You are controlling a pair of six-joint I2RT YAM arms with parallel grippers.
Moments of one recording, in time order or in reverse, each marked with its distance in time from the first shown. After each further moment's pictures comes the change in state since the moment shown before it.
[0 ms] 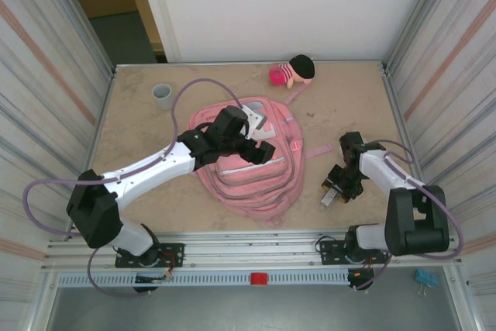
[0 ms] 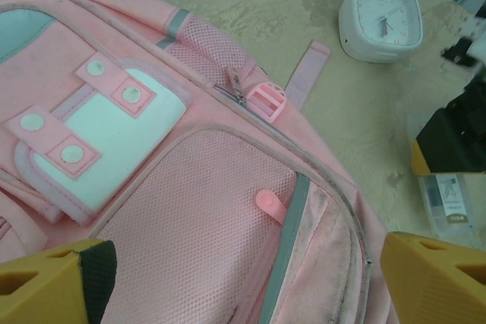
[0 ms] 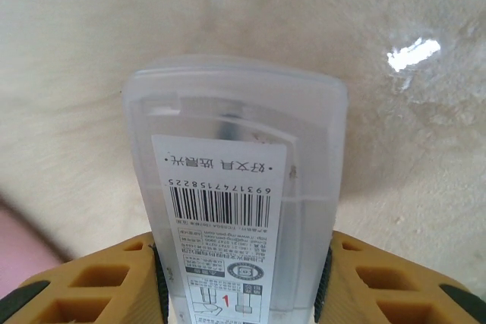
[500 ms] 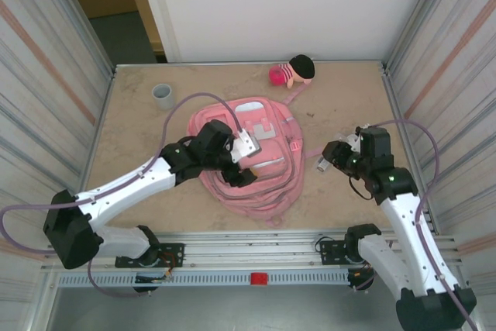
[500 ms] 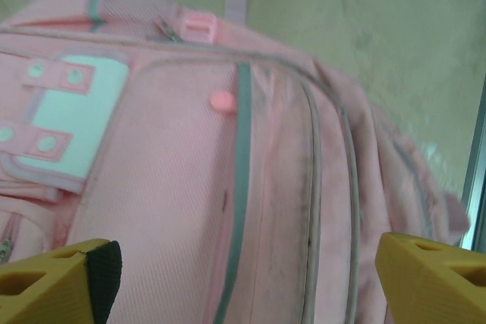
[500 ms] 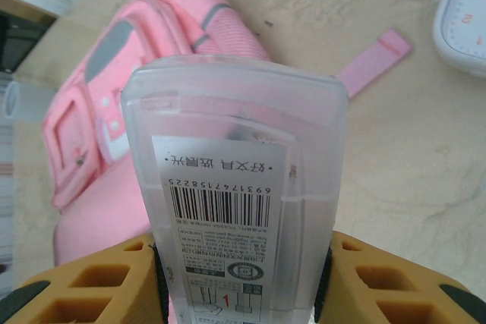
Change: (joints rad) left arm -0.011 -0.191 -0.176 -0.109 0.111 0.509; right arm 0.072 -0.560 0.047 0.201 -0.047 -0.034
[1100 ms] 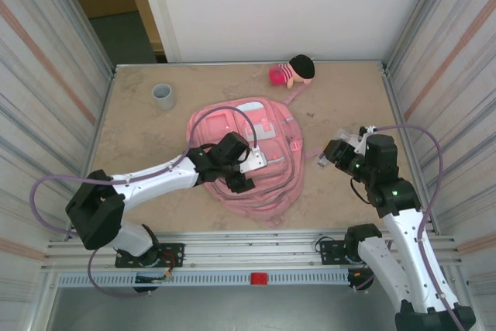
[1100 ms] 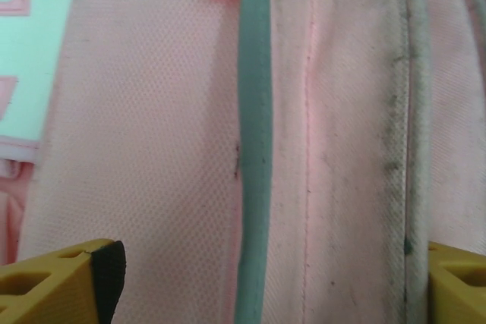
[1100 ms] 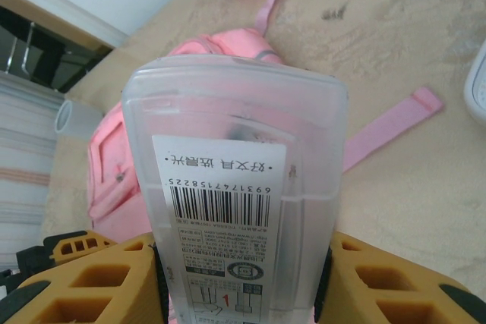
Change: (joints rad) left arm -0.047 0.180 -0.040 0.079 -0.222 0.103; right arm 0.000 -0.111 -0.047 0.109 0.002 -0.031
